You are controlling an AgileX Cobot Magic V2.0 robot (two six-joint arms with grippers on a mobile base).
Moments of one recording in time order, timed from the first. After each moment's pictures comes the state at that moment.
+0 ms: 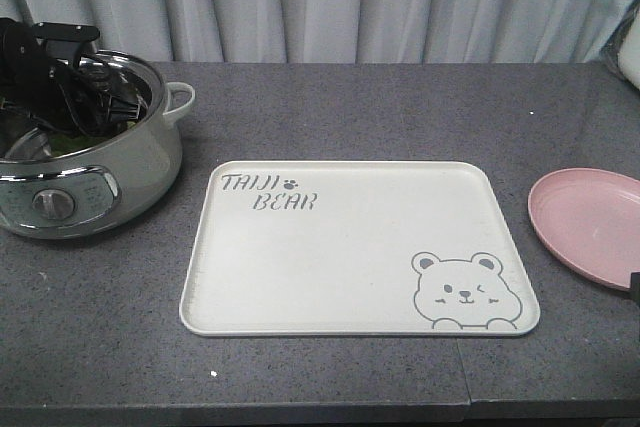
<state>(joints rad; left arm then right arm) -0.02 2.05 -1.76 -0.06 0.75 0.08 -0.02 0.66 -0.58 0.00 0.62 -0.08</state>
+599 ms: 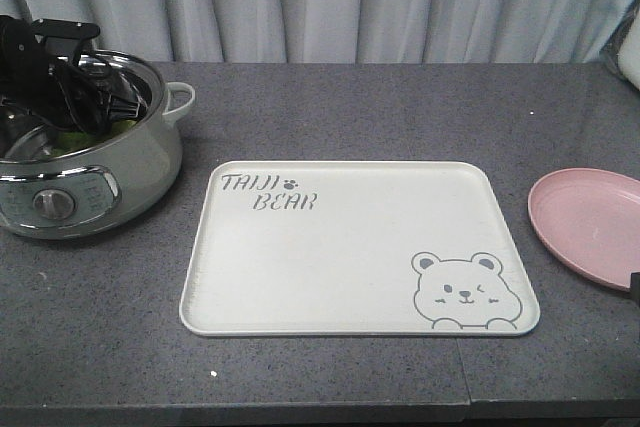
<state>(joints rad) -0.02 2.04 -1.76 -0.05 0.75 0.09 -0.02 0.66 -0.58 0.00 0.62 -0.08</state>
